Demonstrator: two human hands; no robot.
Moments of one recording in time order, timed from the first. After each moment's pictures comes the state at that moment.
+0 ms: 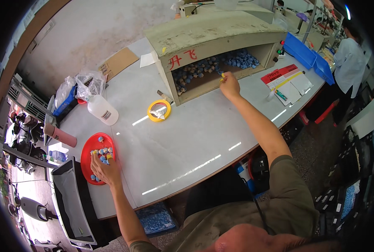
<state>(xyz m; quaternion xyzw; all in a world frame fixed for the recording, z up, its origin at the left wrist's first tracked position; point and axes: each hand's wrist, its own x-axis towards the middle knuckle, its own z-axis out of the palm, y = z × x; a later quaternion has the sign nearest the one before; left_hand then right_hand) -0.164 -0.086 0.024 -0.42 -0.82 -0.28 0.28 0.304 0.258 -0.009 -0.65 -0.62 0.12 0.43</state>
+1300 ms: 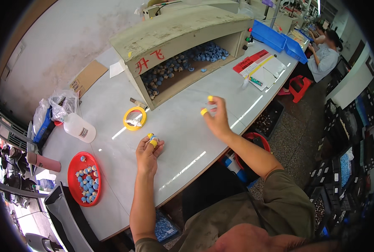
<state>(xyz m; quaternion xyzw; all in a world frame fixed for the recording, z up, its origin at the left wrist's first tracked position) 0.014 -0.002 0.009 -0.28 -0.46 -0.56 -0.63 0.301 0.069 -0.013 -0.51 -0.61 0.16 0.58</state>
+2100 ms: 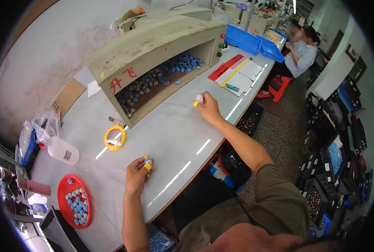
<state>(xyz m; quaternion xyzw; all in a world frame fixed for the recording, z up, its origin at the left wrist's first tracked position) 0.019 -0.002 0.002 -0.41 -0.49 -0.42 -0.64 0.391 0.149 -0.018 -0.58 -0.60 0.20 0.51</state>
